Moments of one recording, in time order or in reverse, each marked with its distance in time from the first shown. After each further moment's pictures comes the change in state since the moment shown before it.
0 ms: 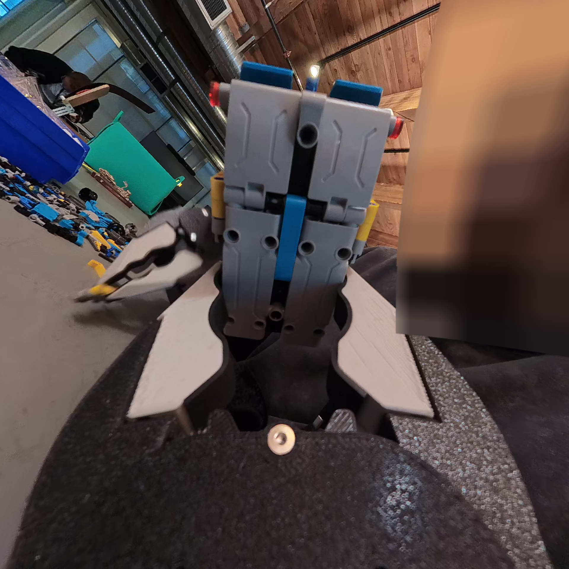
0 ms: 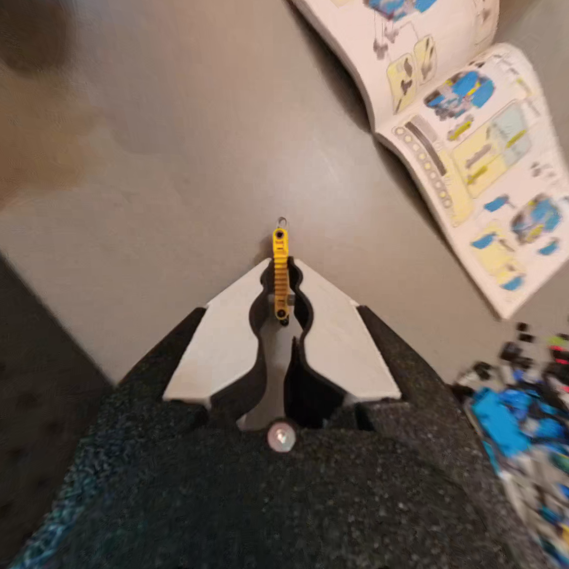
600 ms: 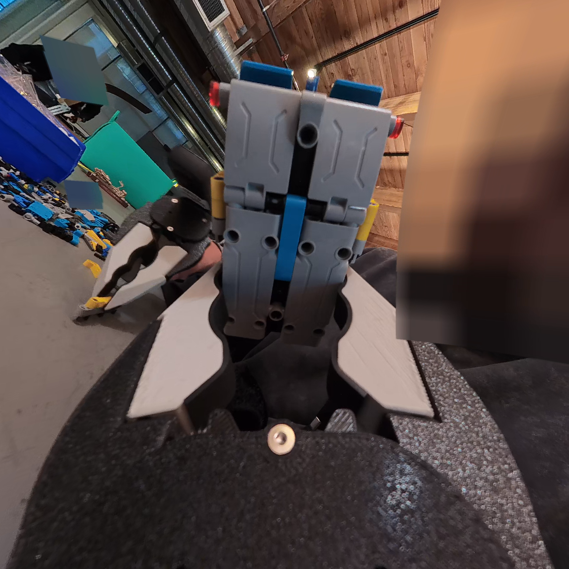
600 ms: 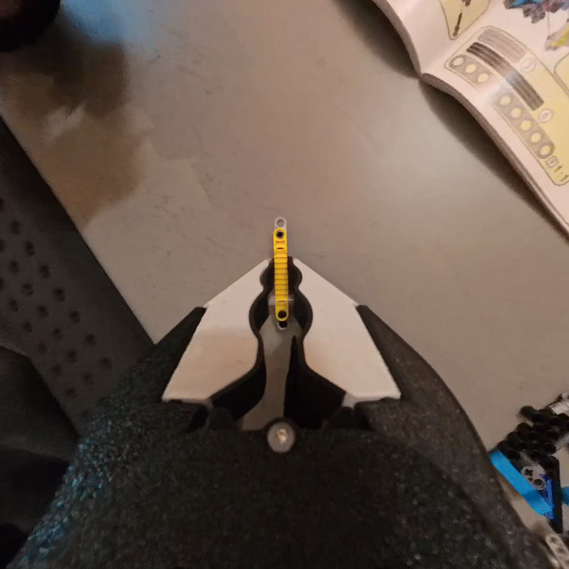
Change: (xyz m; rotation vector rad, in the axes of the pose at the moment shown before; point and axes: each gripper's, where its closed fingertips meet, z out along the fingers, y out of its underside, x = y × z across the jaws) left arm 0.001 -0.001 0.000 0.007 0.011 -0.013; right arm -0.012 0.009 0.004 -0.067 -0.298 0.203
